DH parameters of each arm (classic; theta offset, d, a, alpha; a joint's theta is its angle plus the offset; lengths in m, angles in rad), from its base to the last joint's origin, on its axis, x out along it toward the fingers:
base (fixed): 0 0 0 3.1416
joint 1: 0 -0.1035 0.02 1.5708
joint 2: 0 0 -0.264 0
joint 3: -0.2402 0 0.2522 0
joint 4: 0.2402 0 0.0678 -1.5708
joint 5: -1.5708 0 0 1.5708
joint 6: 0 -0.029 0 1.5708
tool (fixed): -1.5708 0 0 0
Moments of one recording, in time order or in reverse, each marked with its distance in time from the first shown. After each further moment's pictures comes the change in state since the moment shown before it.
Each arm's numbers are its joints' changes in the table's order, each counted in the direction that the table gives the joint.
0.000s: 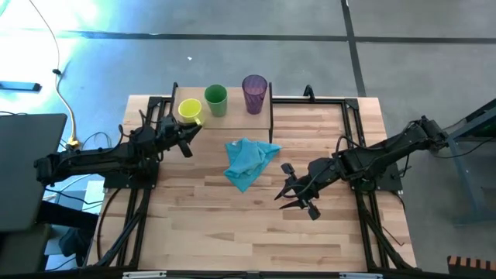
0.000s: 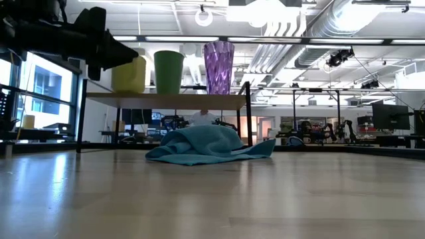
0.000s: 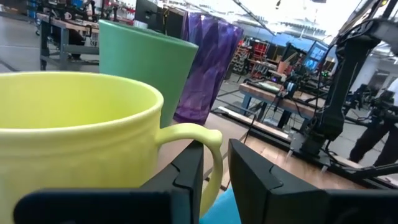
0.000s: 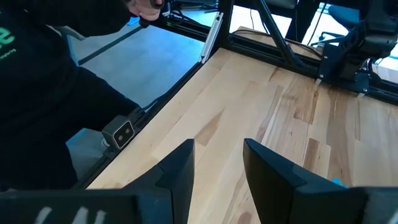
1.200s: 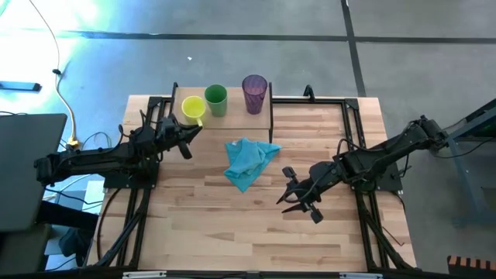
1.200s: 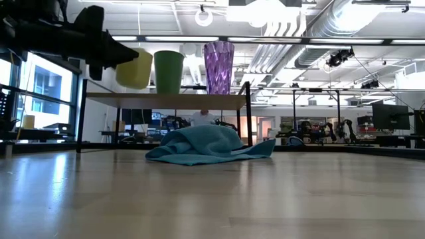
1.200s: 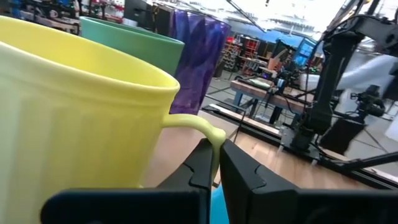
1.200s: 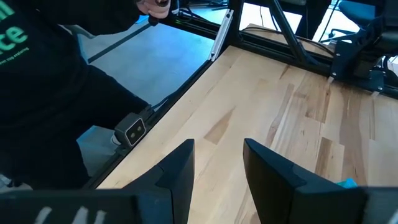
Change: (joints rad) left arm 0.001 0.000 0.000 0.001 0.044 -0.009; right arm -0.032 0.000 0.000 0.012 0.000 -0.020
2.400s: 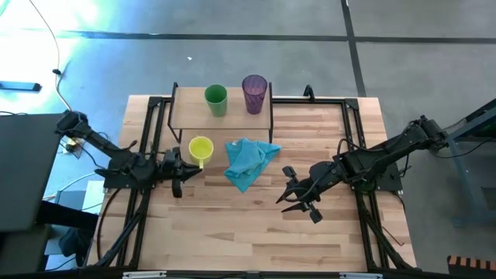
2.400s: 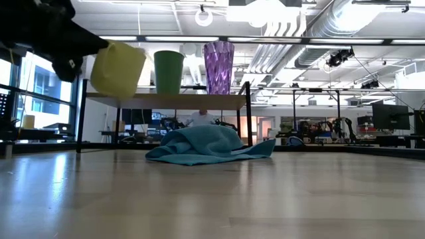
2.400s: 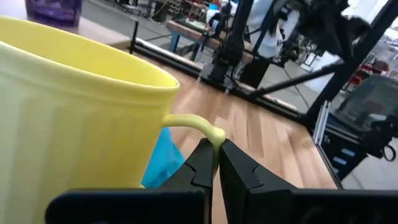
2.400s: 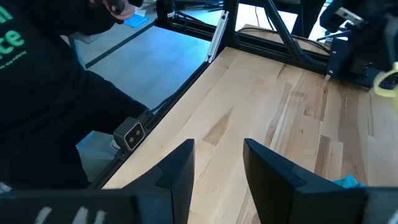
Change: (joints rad) left arm 0.858 0.032 0.000 0.163 -0.545 0.230; right arm 0.000 0.000 0.000 -0.008 0.013 -0.031
